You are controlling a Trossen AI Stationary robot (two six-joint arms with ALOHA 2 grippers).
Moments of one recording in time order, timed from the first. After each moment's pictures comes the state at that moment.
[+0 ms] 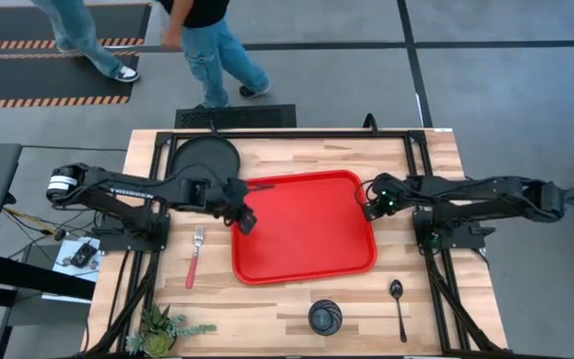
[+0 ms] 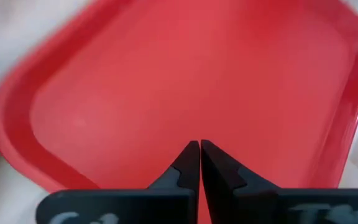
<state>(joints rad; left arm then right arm) 0.00 1.29 0.83 -0.48 -0.16 -0.76 -0.33 1.00 0.36 -0.47 -0.03 0.85</state>
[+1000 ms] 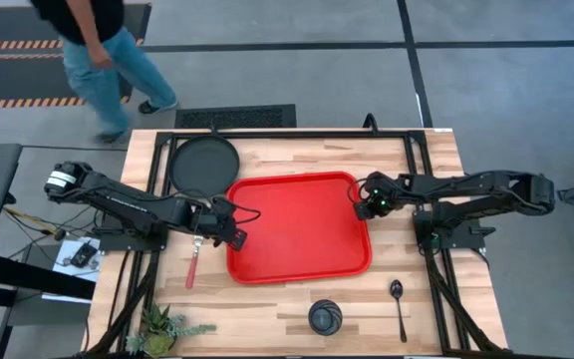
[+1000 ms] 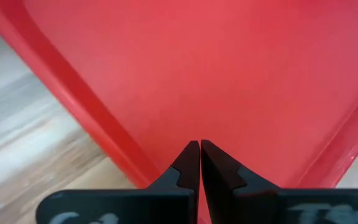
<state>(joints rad) -0.20 1.25 0.73 -0.56 -0.27 -1.16 -0.33 1.13 0.39 -0.37 -0.12 0.94</state>
